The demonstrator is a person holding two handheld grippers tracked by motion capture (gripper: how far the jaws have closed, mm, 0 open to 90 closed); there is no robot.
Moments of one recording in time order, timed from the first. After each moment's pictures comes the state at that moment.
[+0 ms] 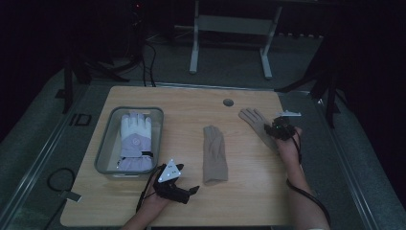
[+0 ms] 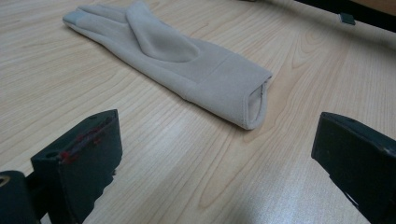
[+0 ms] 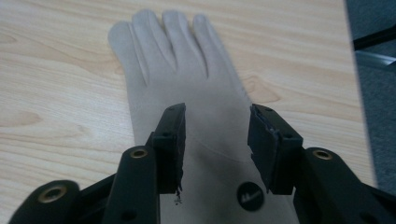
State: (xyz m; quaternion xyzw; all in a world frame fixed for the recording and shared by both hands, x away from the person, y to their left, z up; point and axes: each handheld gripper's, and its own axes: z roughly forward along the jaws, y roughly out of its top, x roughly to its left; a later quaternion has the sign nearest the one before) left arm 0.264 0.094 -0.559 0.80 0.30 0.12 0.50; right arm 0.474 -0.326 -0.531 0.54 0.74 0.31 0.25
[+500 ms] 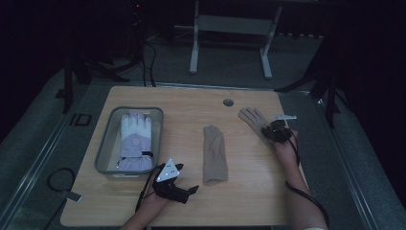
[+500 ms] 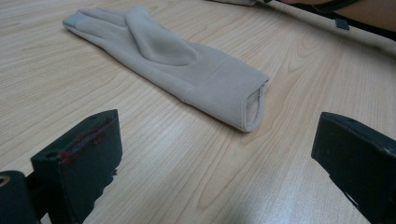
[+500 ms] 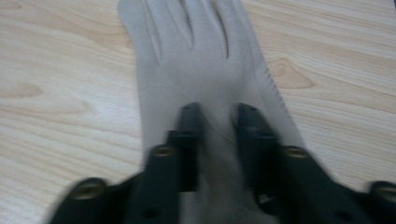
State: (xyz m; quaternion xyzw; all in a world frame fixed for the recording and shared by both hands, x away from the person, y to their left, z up) left arm 0.264 0.096 -0.558 0.80 0.30 0.11 0.51; right arm 0.475 -0.324 -0.550 0.52 0.76 0.31 0.24
